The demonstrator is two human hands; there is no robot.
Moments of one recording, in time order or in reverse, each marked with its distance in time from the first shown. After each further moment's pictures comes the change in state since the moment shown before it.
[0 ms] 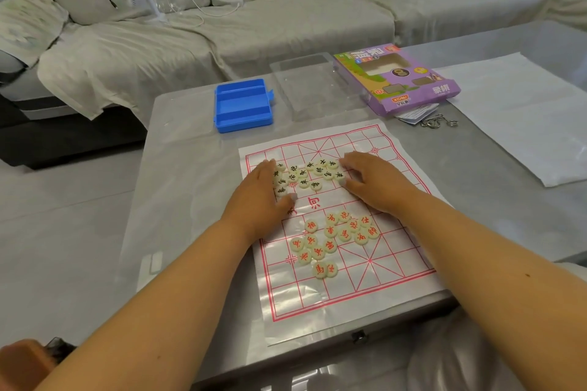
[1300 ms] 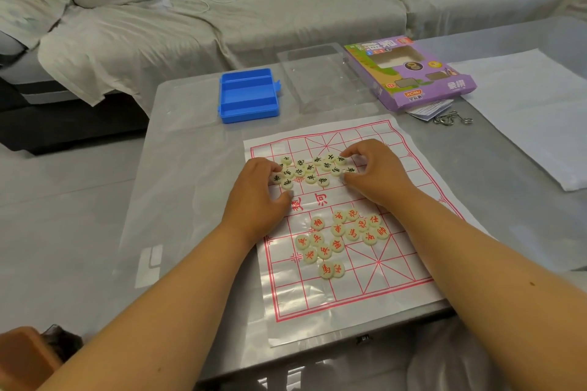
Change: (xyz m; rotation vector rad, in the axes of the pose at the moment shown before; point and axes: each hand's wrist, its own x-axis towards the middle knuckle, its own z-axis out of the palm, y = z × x) left_hand -0.004 -0.010 0.009 -0.195 0.246 0.038; right_hand 0.014 -0.014 0.009 0.255 0.199 0.099
